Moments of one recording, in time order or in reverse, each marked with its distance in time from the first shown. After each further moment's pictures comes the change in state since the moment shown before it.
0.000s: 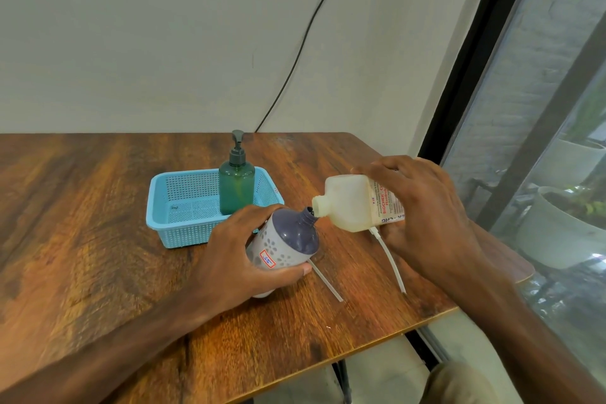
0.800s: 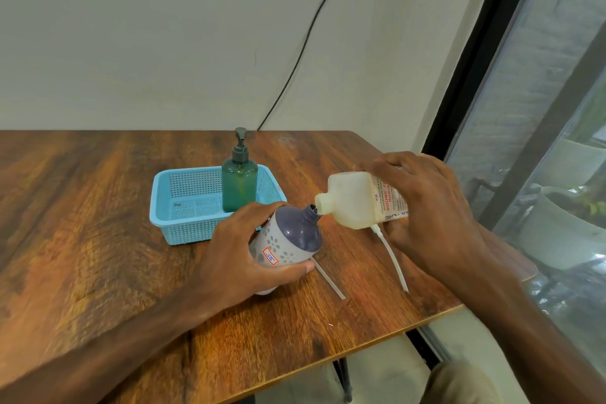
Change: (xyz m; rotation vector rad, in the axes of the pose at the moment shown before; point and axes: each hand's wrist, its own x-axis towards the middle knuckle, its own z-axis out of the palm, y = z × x) left_hand 0.000 0.002 -0.001 0.016 -0.006 -0.001; right_hand 0.002 -0.003 -0.003 -0.002 -0.011 -0.002
